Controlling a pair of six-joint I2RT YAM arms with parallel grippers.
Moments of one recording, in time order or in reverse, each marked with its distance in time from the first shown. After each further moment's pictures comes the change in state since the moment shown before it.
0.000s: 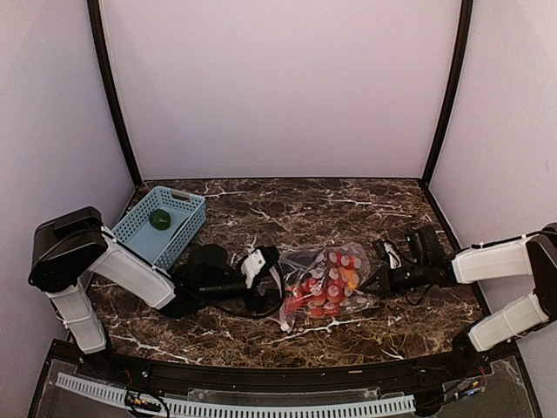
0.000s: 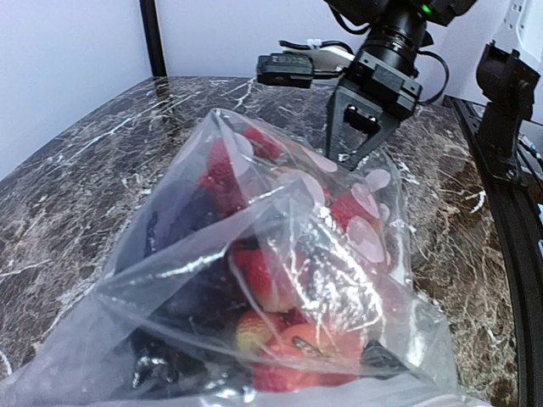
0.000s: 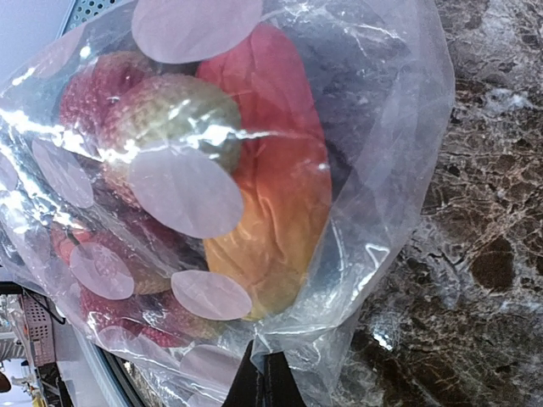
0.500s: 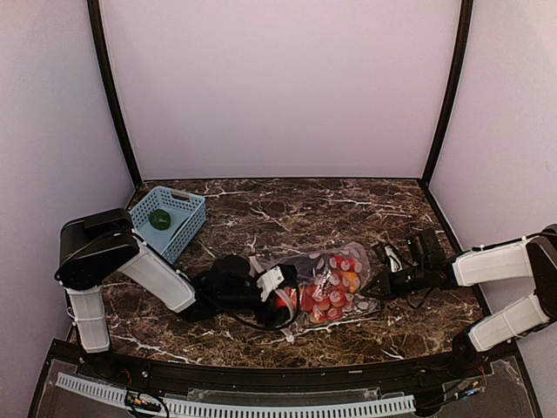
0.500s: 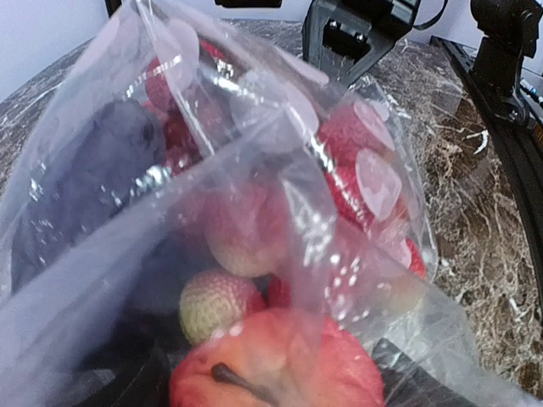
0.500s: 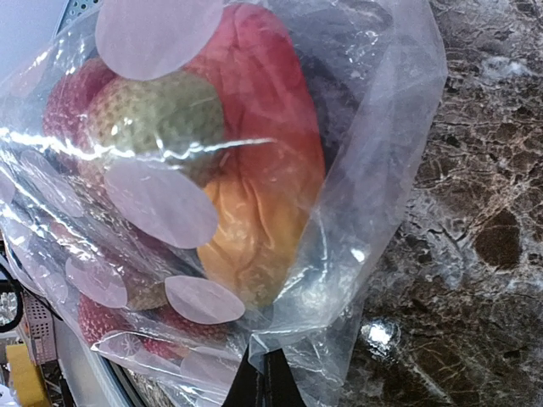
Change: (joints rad) left arm -0.045 0.162 0.100 -0.083 0.031 0.028; right arm 0.000 -0.008 -0.027 0.002 -0.002 0.002
